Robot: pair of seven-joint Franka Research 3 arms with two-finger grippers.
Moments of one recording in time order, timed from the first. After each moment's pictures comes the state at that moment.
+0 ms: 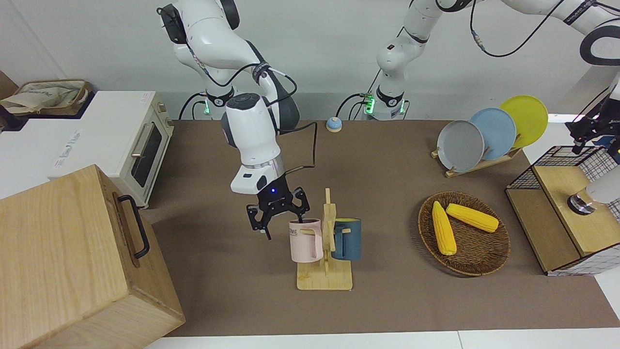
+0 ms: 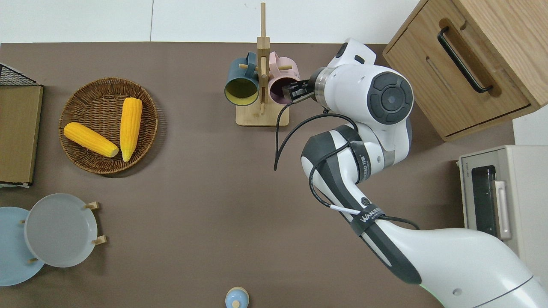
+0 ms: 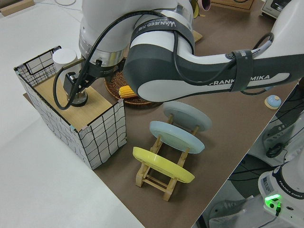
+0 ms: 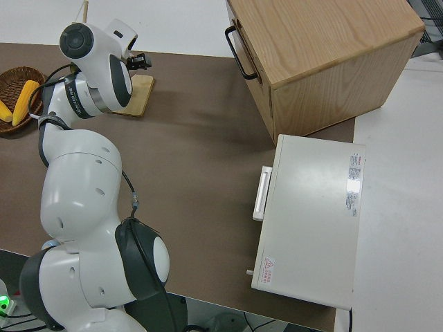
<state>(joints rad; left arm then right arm) 0.65 0.24 -0.08 -1.51 -0.20 2.06 0.77 0.25 0.53 0.13 -1.44 -0.05 2.48 0.07</state>
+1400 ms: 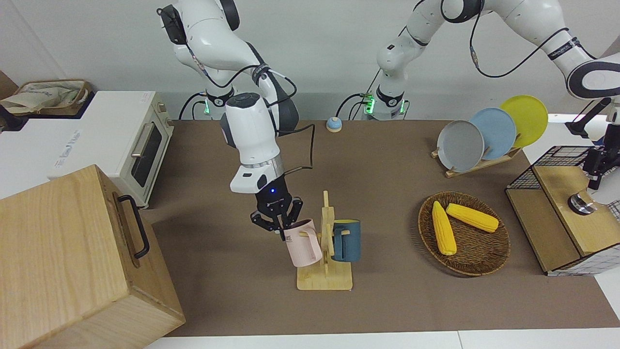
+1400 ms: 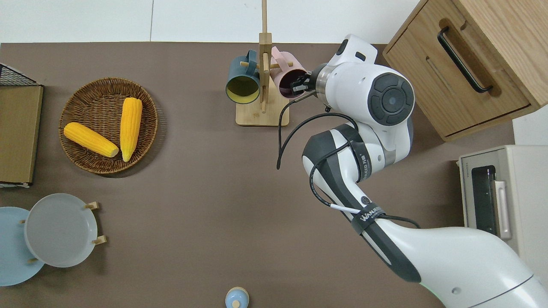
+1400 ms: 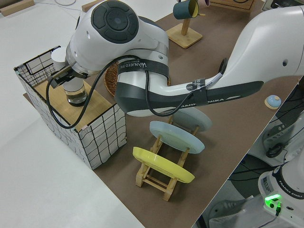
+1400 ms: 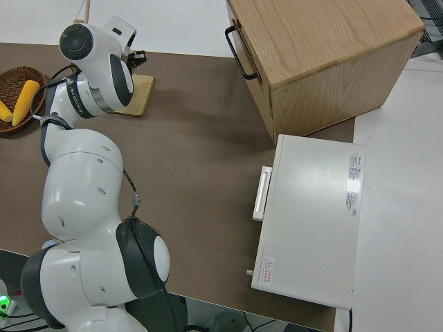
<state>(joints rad) 0.65 0.35 -0.13 -1.53 -0.47 2.39 0.85 0.25 0.53 0.12 -1.43 -0.08 2.50 0.05</state>
